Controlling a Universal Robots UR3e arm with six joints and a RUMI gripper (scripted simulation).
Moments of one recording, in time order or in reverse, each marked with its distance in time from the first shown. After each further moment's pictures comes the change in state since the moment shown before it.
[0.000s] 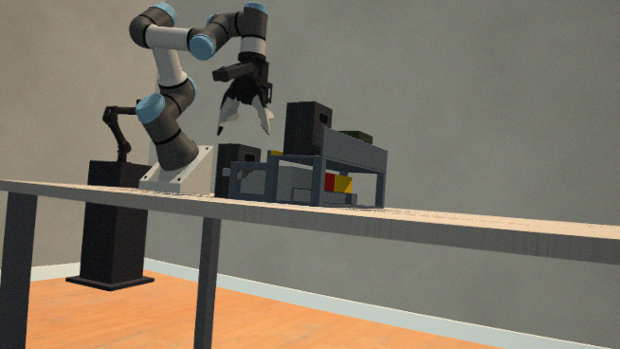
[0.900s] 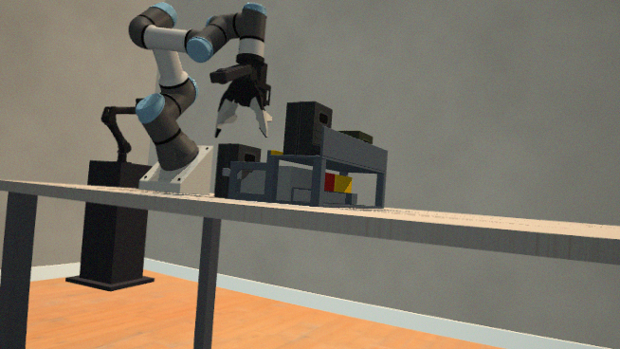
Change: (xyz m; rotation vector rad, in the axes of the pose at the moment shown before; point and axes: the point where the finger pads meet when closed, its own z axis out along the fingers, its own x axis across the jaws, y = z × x) arm -0.002 -0.010 0.008 0.001 0.005 0.002
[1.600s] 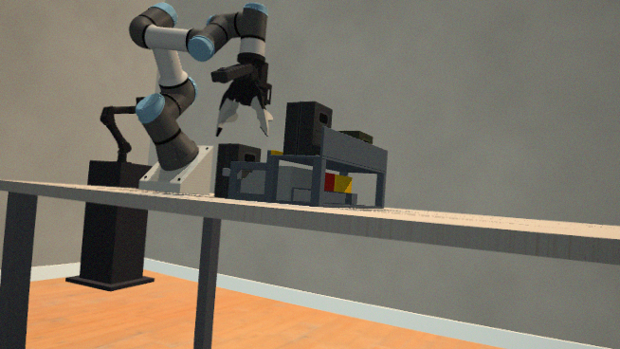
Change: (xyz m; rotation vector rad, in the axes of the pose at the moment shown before) arm 0.001 0.005 -0.003 0.000 0.000 0.000
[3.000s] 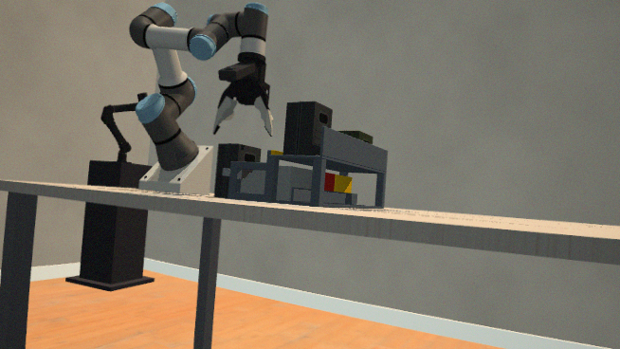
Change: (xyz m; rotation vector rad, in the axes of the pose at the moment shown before) arm 0.001 0.004 -0.003 0.006 0.006 -0.197
